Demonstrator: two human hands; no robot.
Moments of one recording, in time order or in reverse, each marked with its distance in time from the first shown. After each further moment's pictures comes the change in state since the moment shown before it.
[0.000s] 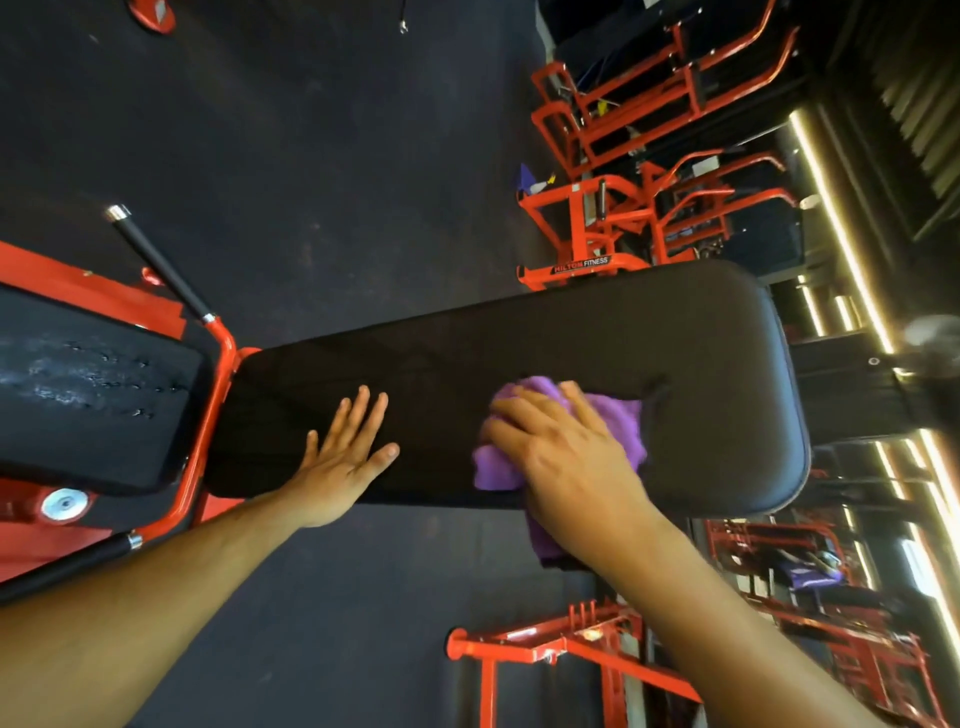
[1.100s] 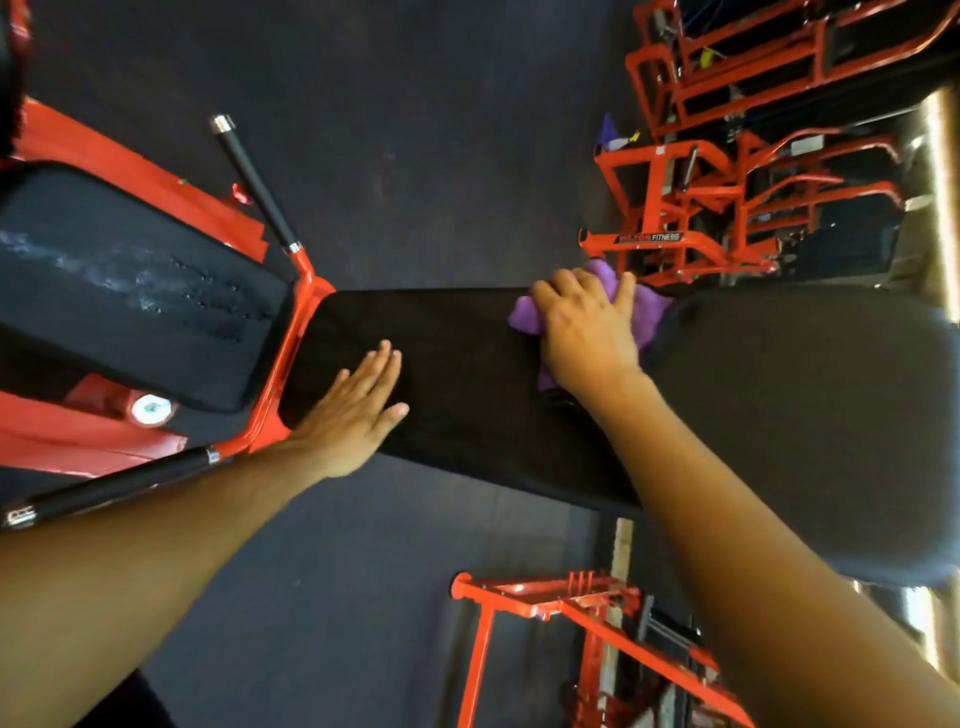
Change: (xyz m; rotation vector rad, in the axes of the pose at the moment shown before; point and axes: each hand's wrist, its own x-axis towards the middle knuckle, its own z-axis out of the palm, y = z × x) left_hand -0.010 -0.082 -0.019 0.143 0.155 -0.029; right_hand 0.170 -0.003 0.049 -0.213 -0.097 0.210
